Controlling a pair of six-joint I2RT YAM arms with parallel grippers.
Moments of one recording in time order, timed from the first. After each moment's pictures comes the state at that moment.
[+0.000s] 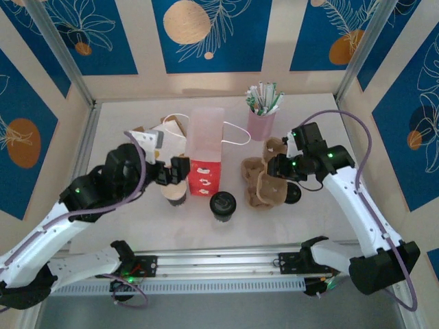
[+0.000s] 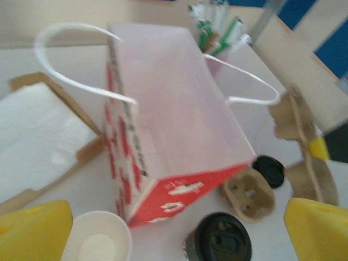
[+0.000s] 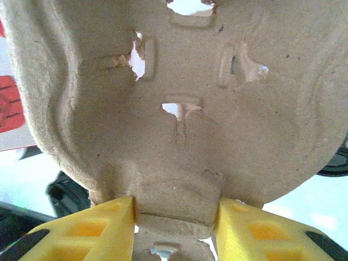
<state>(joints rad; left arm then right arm) -0.83 0.92 1.29 -0.86 -0.27 -0.47 0.30 1.12 1.20 -1.13 -0.27 0.43</state>
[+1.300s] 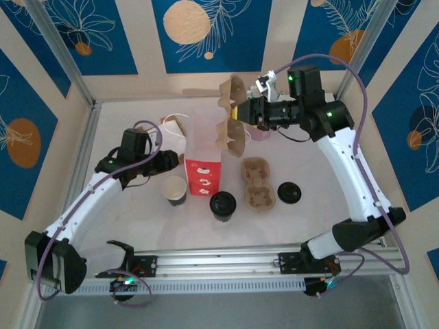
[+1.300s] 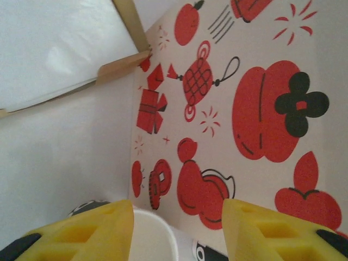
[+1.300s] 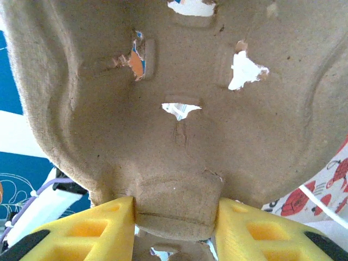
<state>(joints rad) -0.34 1.18 0.97 -0.60 0.32 -0.57 0.39 1.48 1.86 -0.97 -0.76 0.59</state>
